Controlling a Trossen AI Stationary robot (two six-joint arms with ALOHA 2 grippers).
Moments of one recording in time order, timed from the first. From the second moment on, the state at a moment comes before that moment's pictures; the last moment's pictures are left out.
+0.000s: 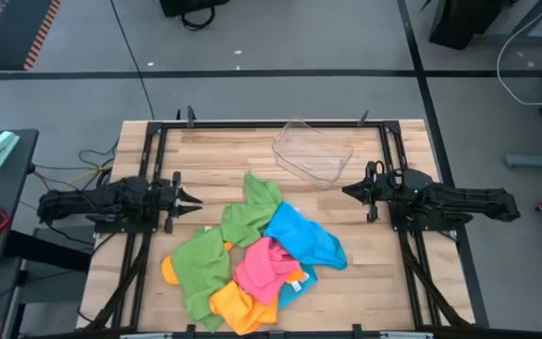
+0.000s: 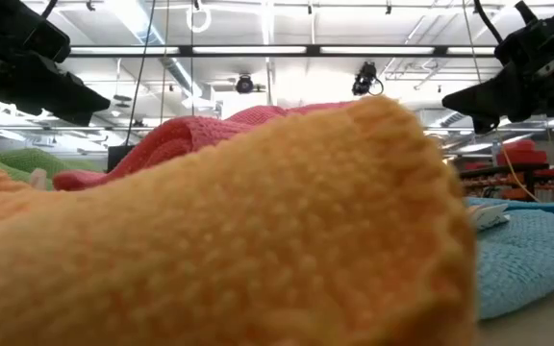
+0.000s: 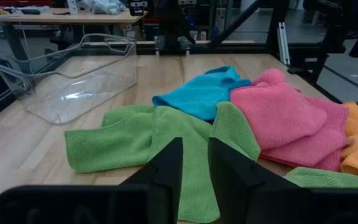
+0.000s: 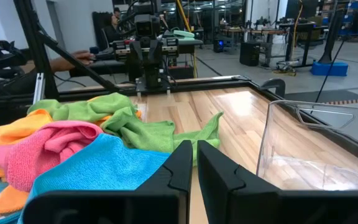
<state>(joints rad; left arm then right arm) 0.01 0.01 0.11 -0.30 0.02 0.01 -0.12 0.06 0.01 0.01 -0.01 0.04</state>
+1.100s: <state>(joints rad) 0.01 0.01 0.11 -0.30 0.02 0.01 -0.12 0.06 0.01 0.01 0.00 0.04</state>
